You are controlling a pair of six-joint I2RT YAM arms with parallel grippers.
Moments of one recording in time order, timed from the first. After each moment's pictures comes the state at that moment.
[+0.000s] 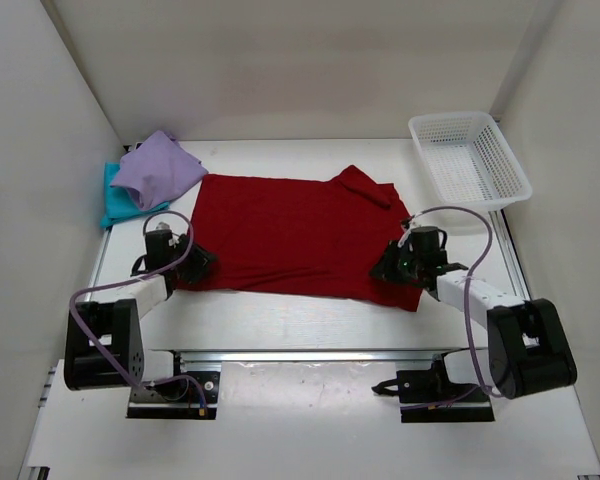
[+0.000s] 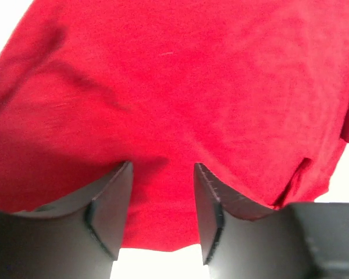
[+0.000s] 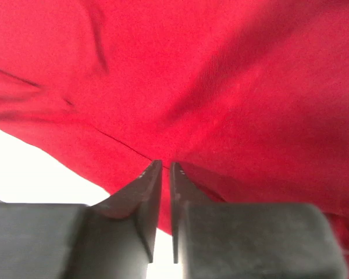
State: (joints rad) left arm 0.08 1.34 0.45 0.08 0.27 -0.80; right arm 0.23 1.32 0.49 0.00 -0.35 0.50
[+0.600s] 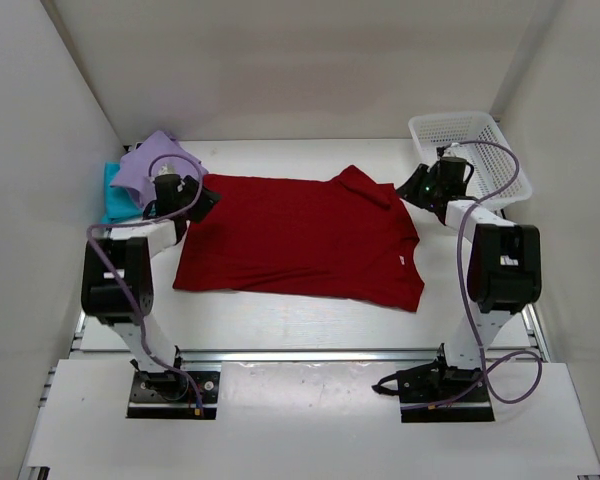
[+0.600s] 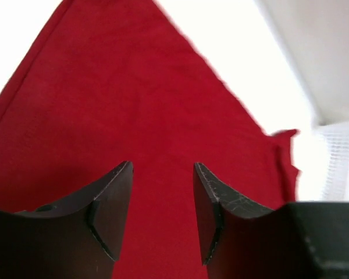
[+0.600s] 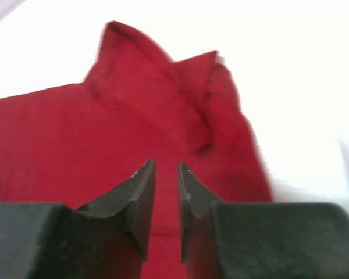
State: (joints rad) left arm 0.00 1.70 0.94 0.24 0.17 -0.82; right arm -0.04 1.78 1.13 0.10 -0.32 0.48
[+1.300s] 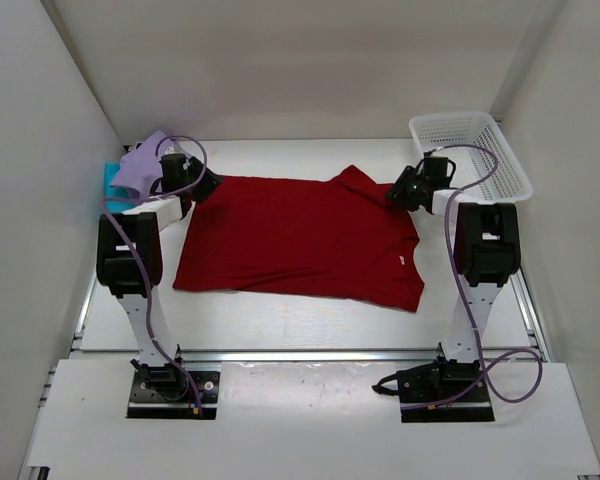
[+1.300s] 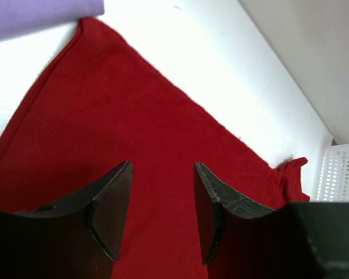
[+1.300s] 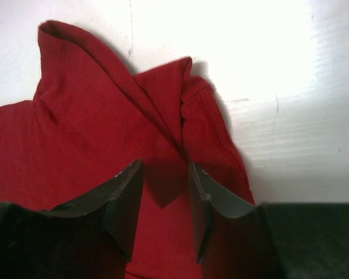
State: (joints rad) left arm 0.00 1.97 1.26 0.17 0.17 -0.78; right arm -0.01 2.06 1.34 0.02 -0.28 0.53
